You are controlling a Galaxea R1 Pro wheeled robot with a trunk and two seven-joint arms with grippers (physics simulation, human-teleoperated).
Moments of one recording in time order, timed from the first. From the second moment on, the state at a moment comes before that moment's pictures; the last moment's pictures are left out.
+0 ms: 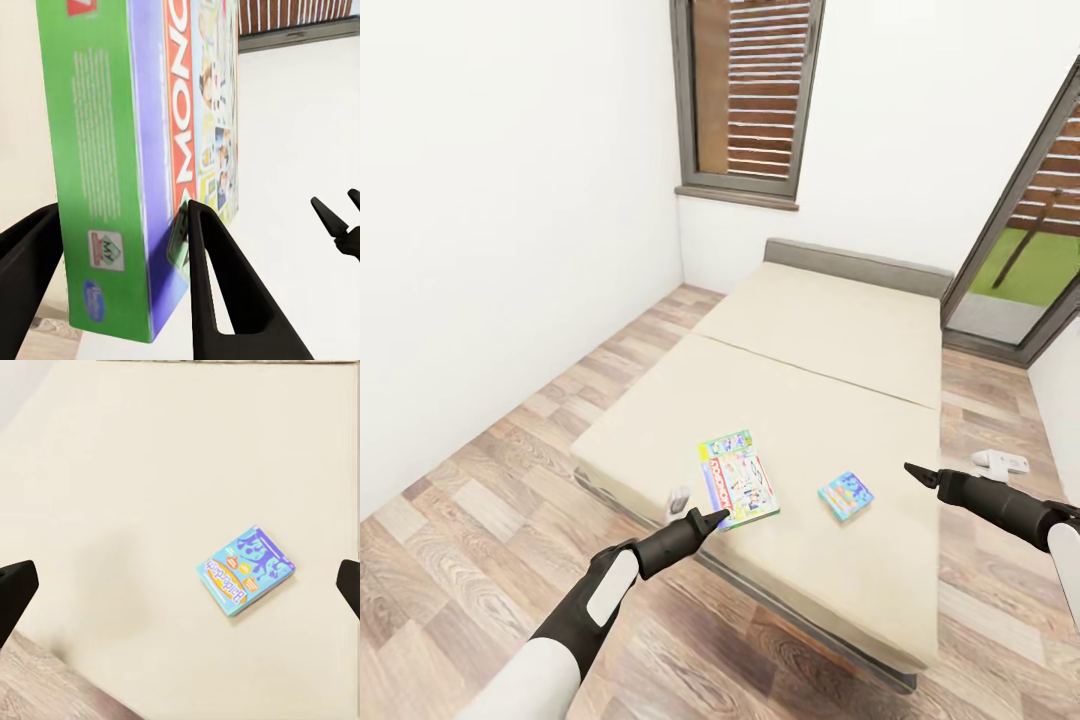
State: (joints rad) left arm -0.60 -0.12 -0.10 -0.66 0.75 0.50 -0.67; right arm -0.37 -0.31 -0.35 -1.61 -0.36 0.90 0.36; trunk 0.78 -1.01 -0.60
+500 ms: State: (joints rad) left arm -0.60 -0.12 -0.10 -0.66 0.75 0.50 -0.67; right arm -0.37 -0.31 -0.35 -1.61 -0.36 0.90 0.36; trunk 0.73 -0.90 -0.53
